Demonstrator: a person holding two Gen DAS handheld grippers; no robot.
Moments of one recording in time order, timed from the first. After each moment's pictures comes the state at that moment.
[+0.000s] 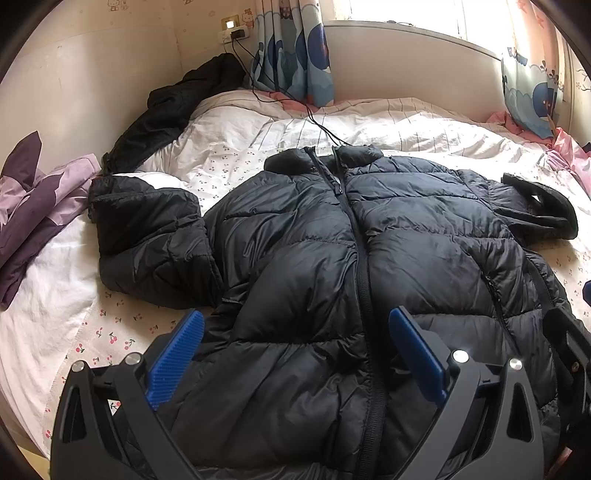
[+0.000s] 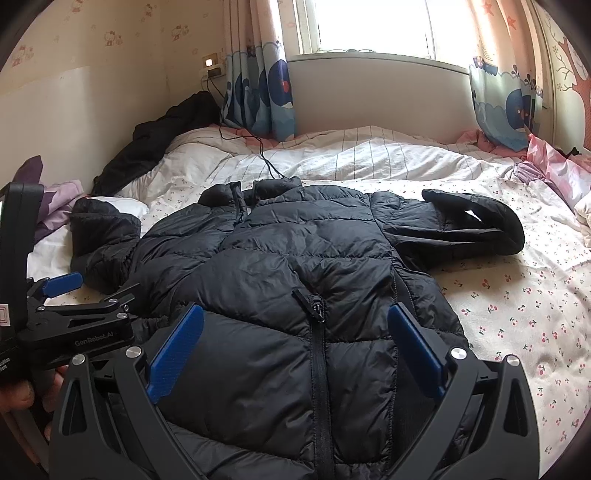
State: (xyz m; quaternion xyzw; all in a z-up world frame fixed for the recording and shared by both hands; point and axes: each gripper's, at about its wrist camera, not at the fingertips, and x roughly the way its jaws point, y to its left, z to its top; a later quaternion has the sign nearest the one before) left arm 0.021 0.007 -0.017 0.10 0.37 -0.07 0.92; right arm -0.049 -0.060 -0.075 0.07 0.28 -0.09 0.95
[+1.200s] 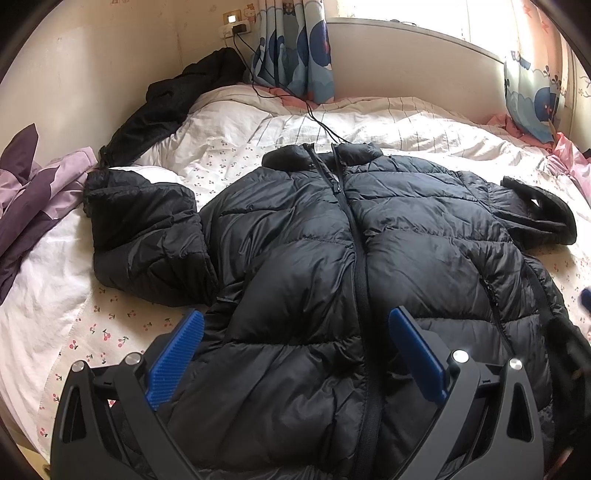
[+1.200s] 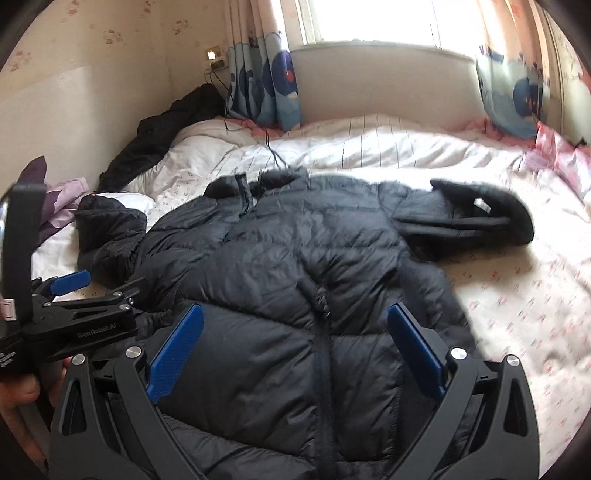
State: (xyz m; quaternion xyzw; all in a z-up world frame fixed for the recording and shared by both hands) left arm 0.023 0.002 -0.019 0.09 0.37 -0.08 0.92; right arm -0.050 -0.072 -0.064 0.06 0.28 -0.09 0.95
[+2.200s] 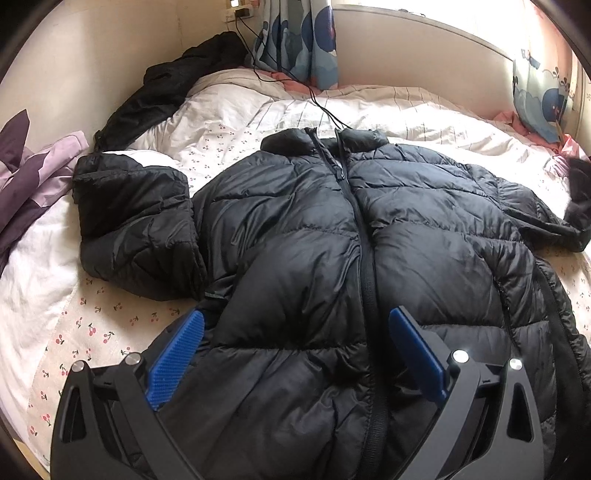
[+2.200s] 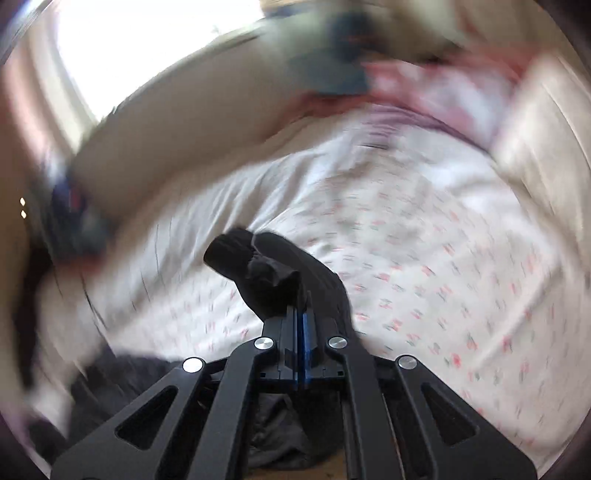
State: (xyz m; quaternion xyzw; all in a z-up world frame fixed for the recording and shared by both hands) left arm 0.045 0.005 -0.033 0.07 0.40 -0.08 0.91; right arm -0.048 -0.550 -0.063 0.40 0.21 -0.31 0.84
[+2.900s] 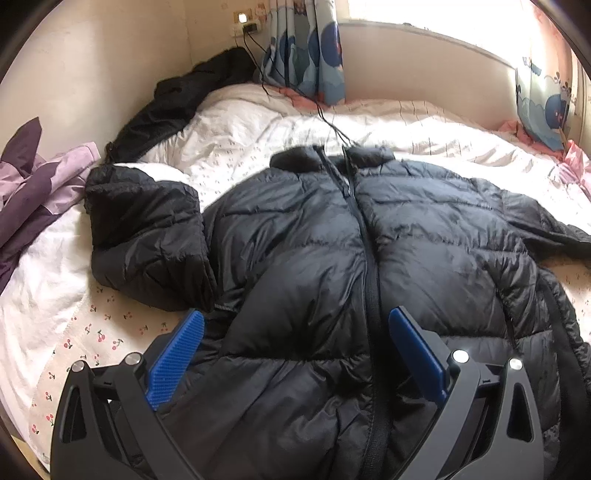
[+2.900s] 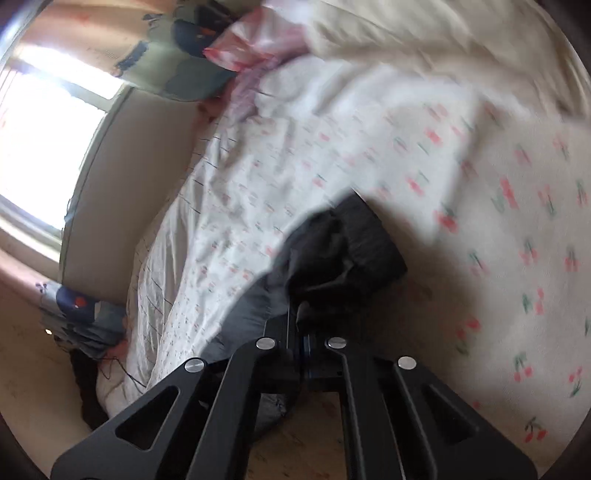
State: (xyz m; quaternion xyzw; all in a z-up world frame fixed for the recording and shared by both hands) left arm 0.039 0.007 -0.023 0.07 0.36 -0.06 0.93; right arm -0.079 -0.626 -0.112 0.49 0.17 -0.28 0.80
